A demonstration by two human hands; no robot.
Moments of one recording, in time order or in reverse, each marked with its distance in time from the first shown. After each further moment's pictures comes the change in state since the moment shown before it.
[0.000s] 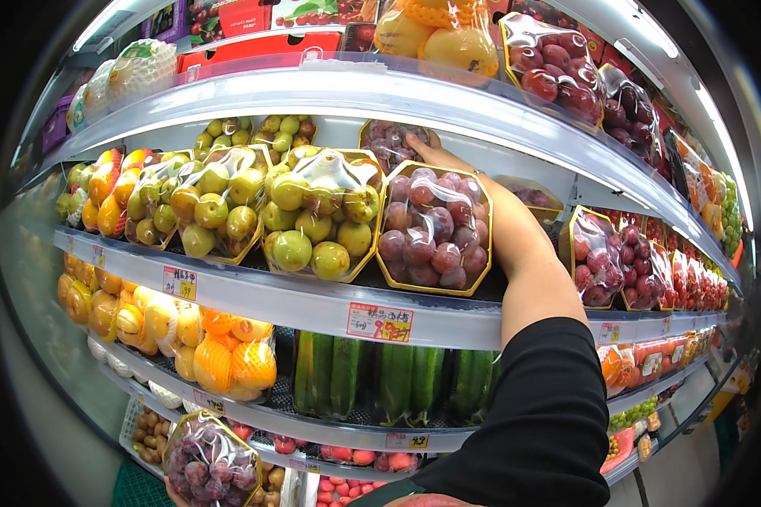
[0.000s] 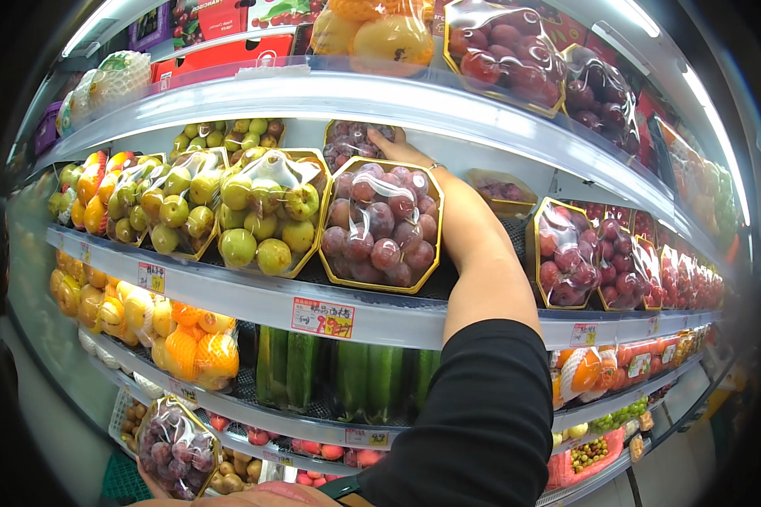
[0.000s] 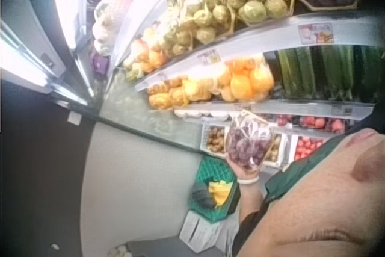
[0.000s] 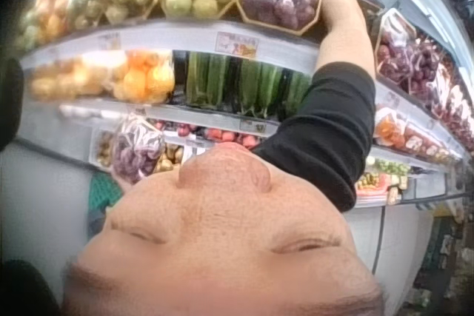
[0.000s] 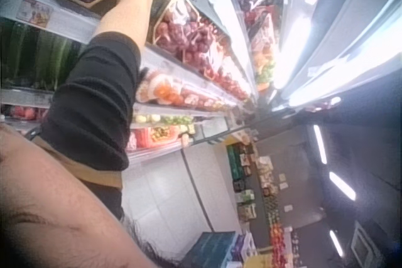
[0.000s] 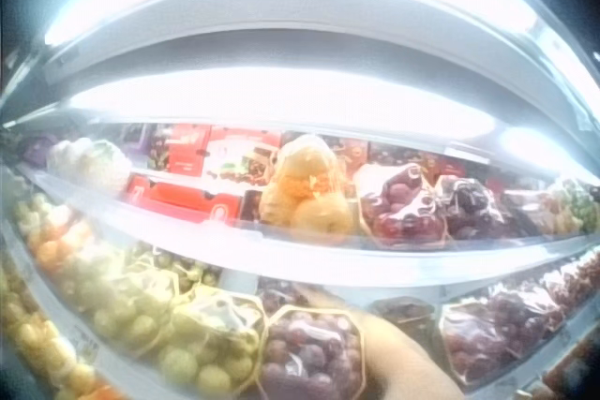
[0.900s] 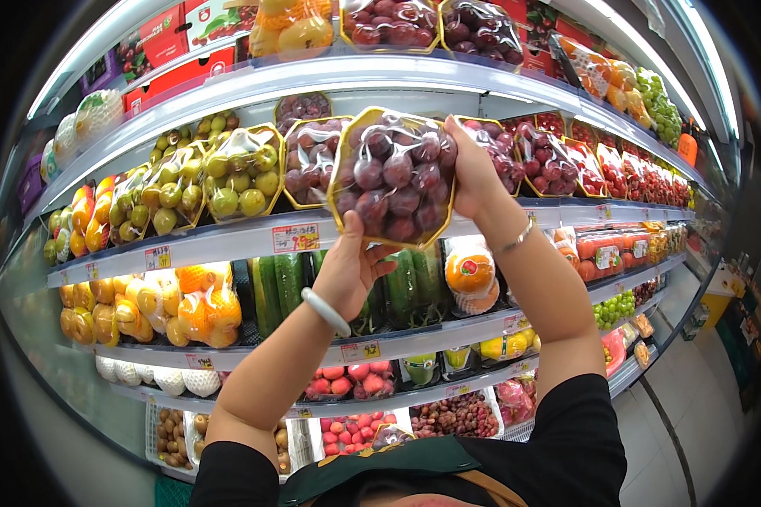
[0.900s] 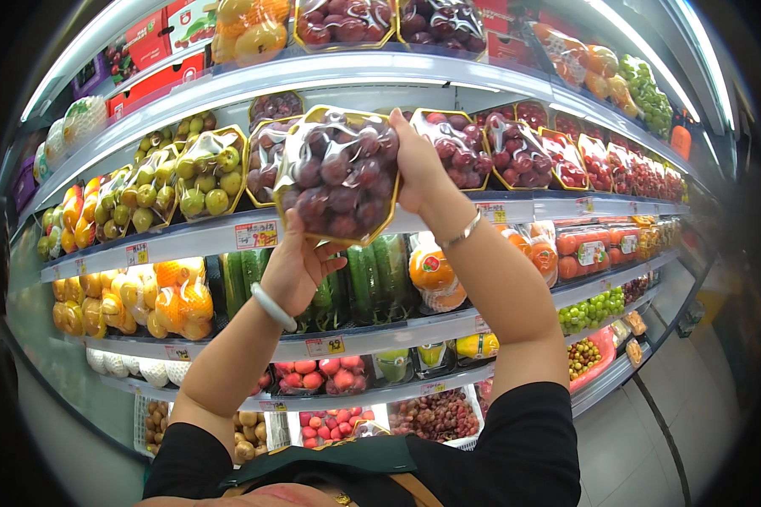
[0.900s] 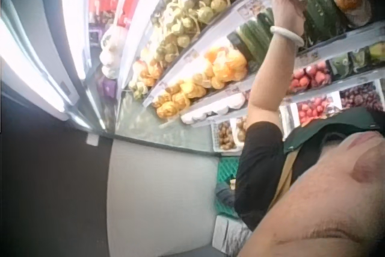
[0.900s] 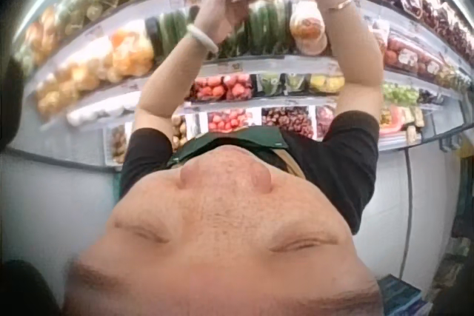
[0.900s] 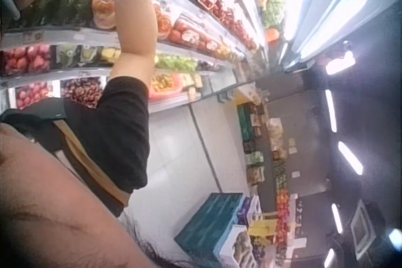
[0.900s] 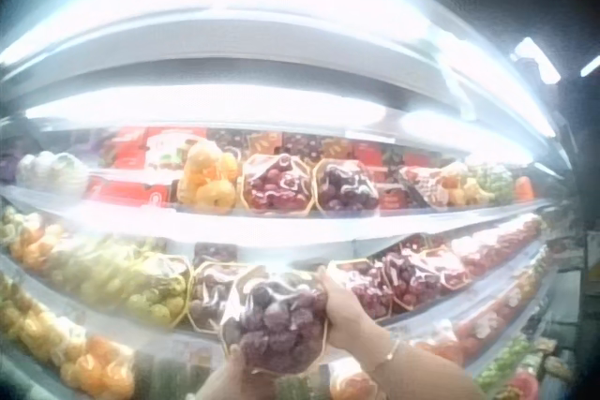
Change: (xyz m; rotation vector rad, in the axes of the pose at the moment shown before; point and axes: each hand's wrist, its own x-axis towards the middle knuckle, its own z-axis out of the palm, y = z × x) left_hand -0.025 -0.105 0.329 0.263 -1.097 -0.322; right_hand -0.341 -0.162 -0.018 0.947 0.344 0.179
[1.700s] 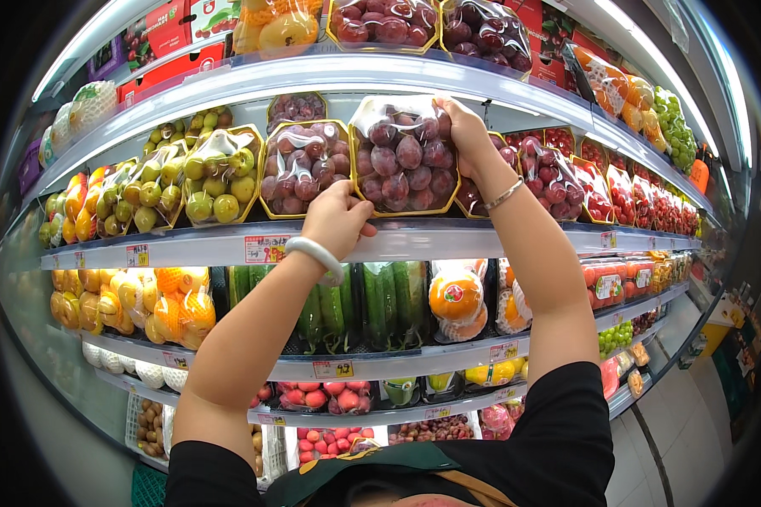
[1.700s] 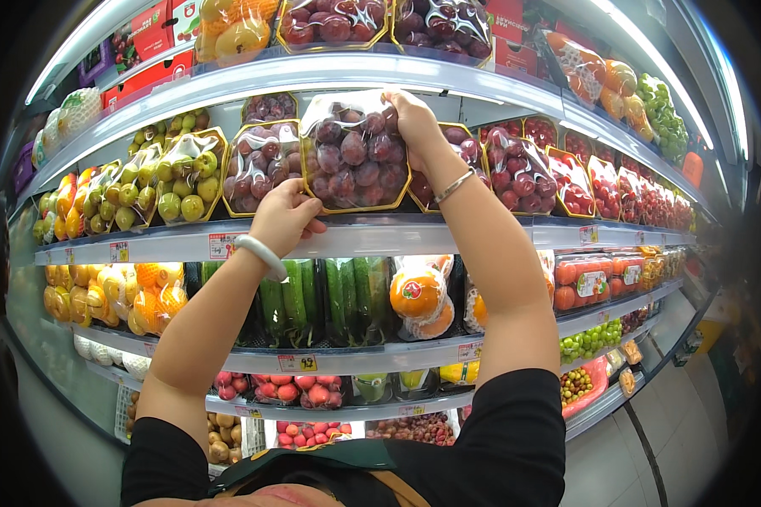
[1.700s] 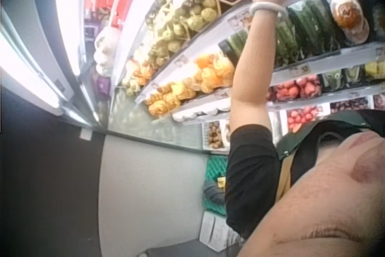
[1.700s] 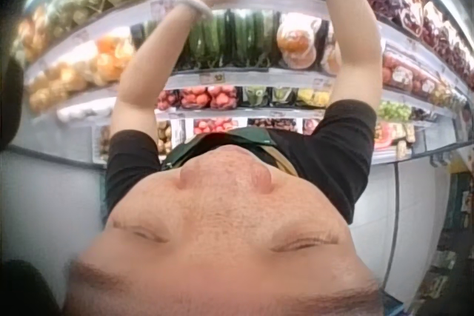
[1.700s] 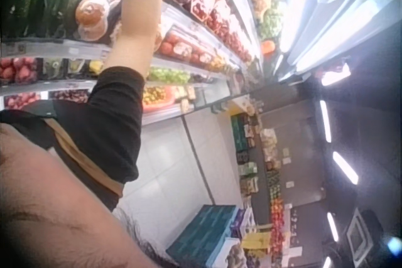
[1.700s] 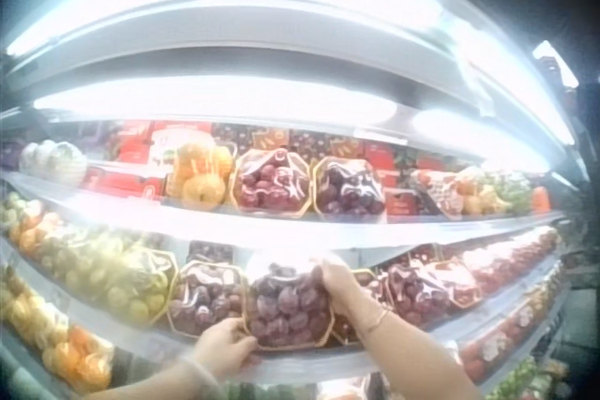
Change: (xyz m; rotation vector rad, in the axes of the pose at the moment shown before) left_hand 0.074 0.028 0.013 0.817 0.215 0.183; right_hand 0.095 -0.038 -0.056 -0.360 -0.043 -0.224
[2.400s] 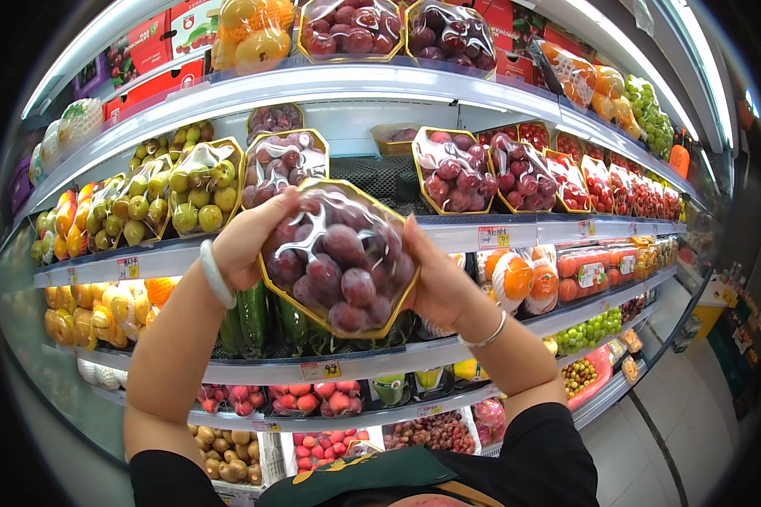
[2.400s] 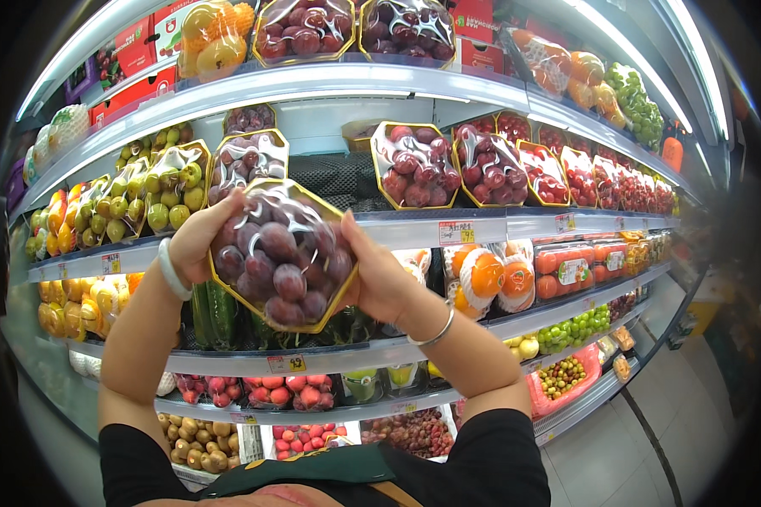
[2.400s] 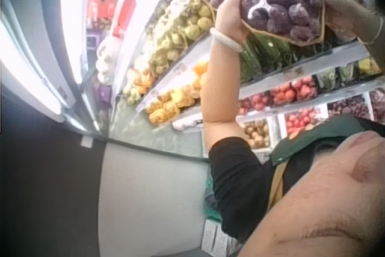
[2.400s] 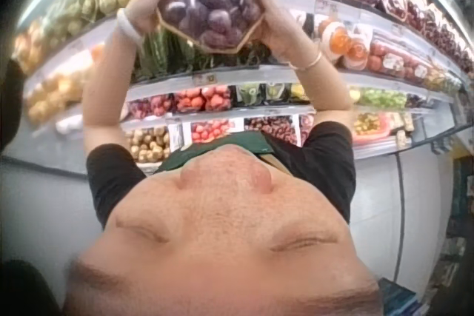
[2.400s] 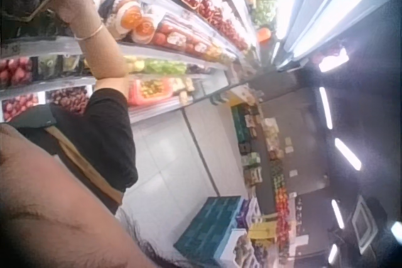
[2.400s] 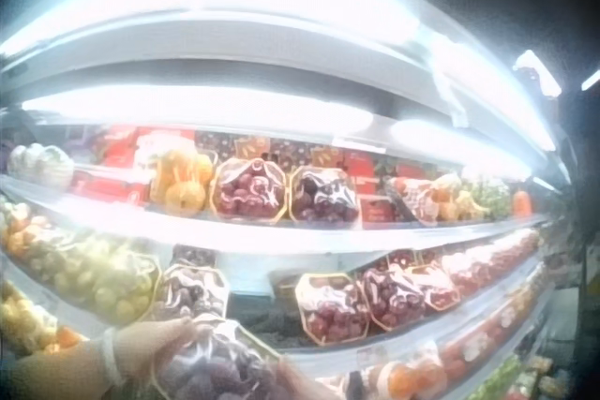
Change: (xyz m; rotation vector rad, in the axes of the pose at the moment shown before) left_hand -0.040 0.032 -0.061 -0.655 -0.431 -0.273; right_hand -0.188 0.024 0.041 0.395 -0.326 0.471
